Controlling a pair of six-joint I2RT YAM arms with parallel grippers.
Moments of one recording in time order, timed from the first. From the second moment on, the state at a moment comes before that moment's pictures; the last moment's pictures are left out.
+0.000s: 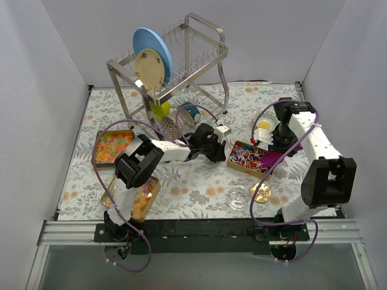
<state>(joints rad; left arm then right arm) -0.79 2.09 1.26 0.17 0.38 -0.17 0.08 1.56 1.35 -1.34 0.08 -1.39</state>
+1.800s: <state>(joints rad) -0.75 2.07 1.12 0.35 0.58 -0.32 0.30 1.74 1.19 -1.13 -0.01 -0.96</state>
